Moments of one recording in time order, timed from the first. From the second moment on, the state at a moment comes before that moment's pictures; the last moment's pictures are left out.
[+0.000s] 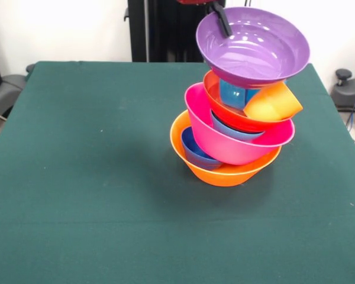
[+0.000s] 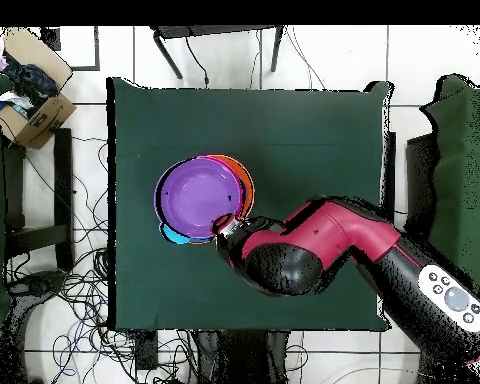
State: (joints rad) arm -1.24 -0.50 1.48 2.10 -0.83 0.84 0.06
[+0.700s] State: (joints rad) arm -1.24 -0.47 1.47 2.10 -0.84 0.84 0.06
